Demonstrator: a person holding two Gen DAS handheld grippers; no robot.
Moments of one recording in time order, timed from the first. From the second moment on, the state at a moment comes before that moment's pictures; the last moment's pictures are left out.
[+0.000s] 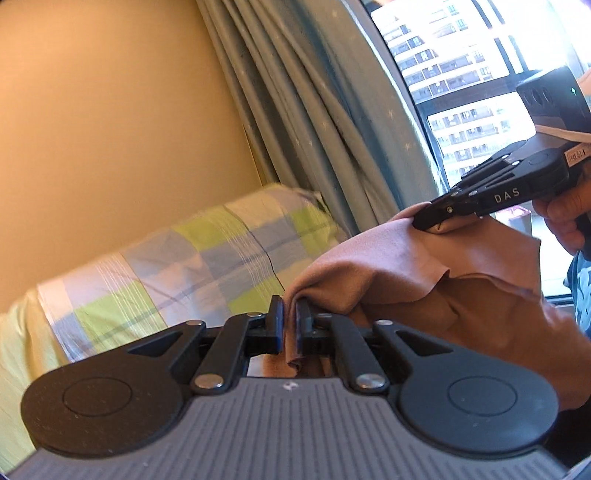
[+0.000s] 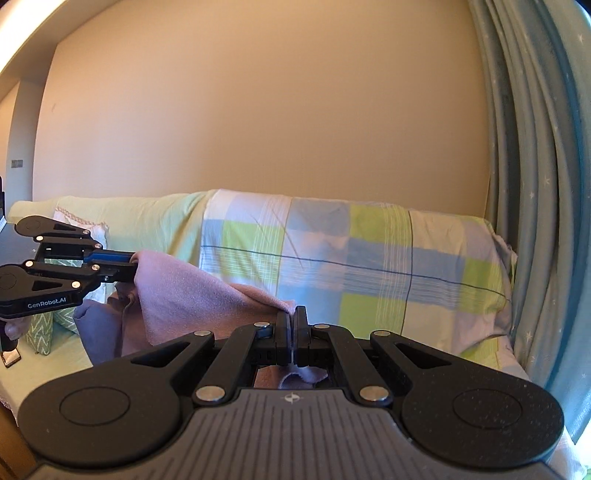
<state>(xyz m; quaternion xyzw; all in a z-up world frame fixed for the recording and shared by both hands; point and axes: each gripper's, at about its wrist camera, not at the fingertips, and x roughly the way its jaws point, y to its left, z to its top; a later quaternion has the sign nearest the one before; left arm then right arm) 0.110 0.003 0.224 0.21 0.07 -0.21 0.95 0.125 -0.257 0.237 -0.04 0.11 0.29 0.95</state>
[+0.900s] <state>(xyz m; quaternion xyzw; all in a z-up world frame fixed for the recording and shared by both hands) 0.289 0.069 -0.028 0.01 0.37 -0.17 0.91 0.349 -0.271 -0.026 -0.02 0.35 0.23 0.91</state>
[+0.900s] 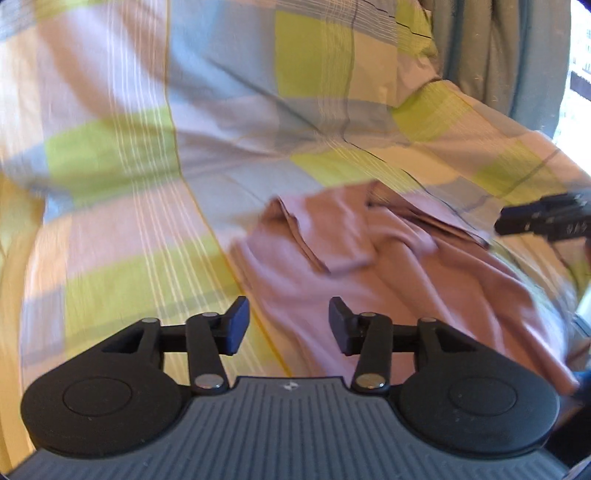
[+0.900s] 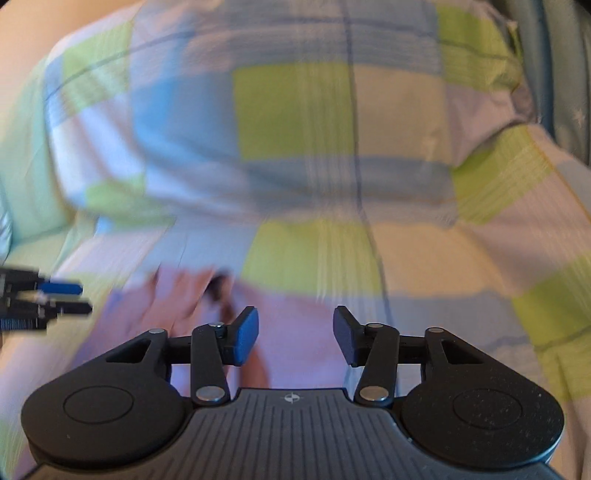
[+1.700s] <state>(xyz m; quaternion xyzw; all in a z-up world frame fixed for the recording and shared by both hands) 0.172 0.072 -0.026 0.08 0.43 -0.18 0.88 0.199 -0.346 -0.058 0.06 0.46 0.16 0.87</state>
